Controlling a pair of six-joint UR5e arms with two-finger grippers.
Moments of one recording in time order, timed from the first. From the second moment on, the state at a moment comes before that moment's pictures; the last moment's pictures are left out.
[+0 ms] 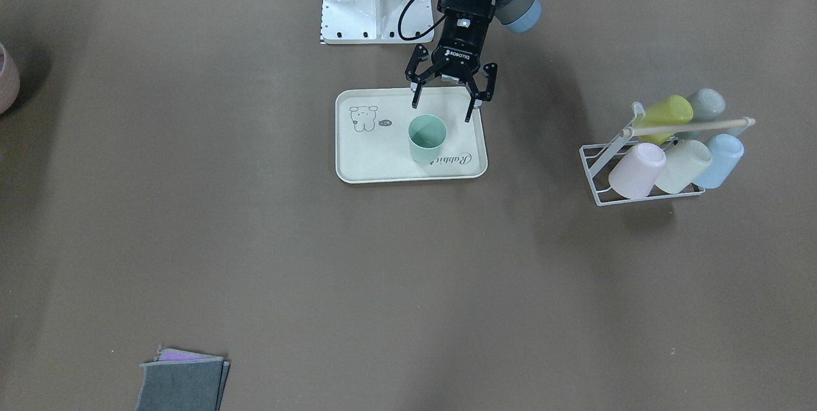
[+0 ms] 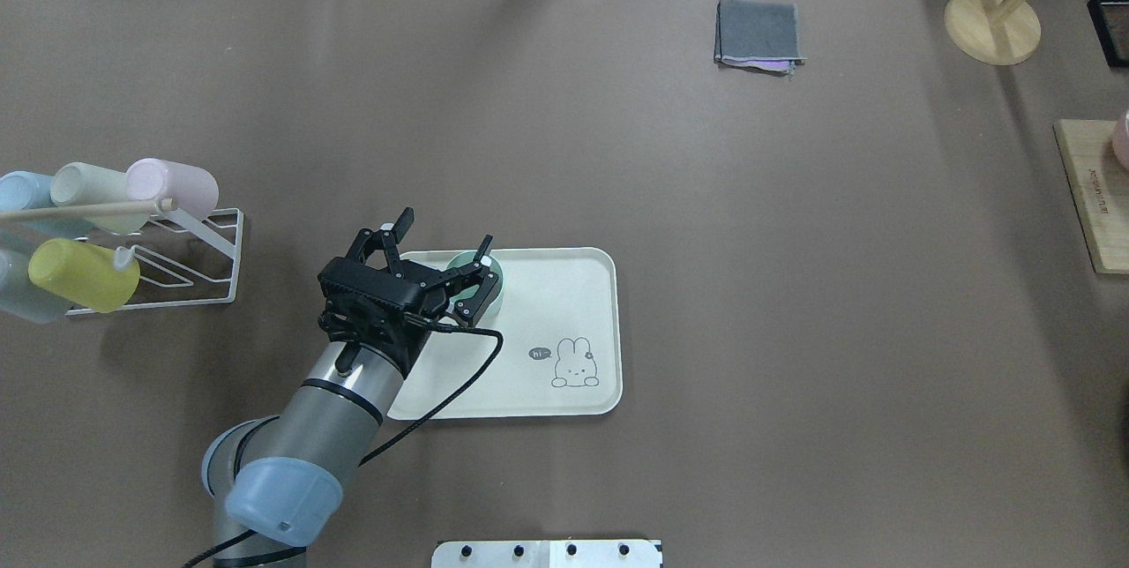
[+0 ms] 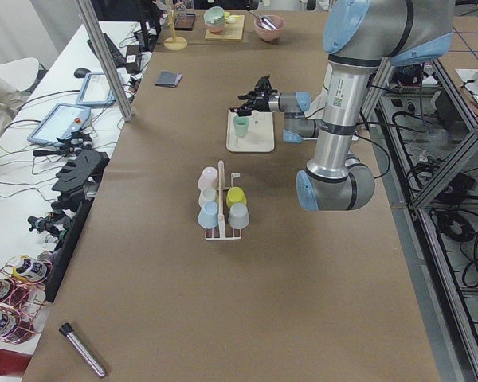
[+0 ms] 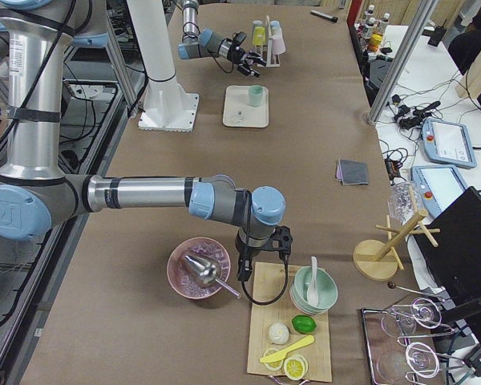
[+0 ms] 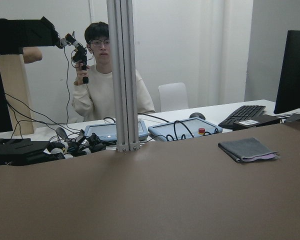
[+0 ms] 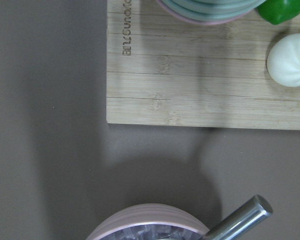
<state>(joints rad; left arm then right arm) -0.18 -1.94 -1.73 -2.65 -0.64 -0.68 1.52 -1.69 1.75 -1.81 2.30 -0.09</state>
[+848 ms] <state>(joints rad) -0.63 -1.86 -1.85 -2.47 -1.26 -0.70 1.52 -1.69 1.78 -1.81 2.24 -0.09</state>
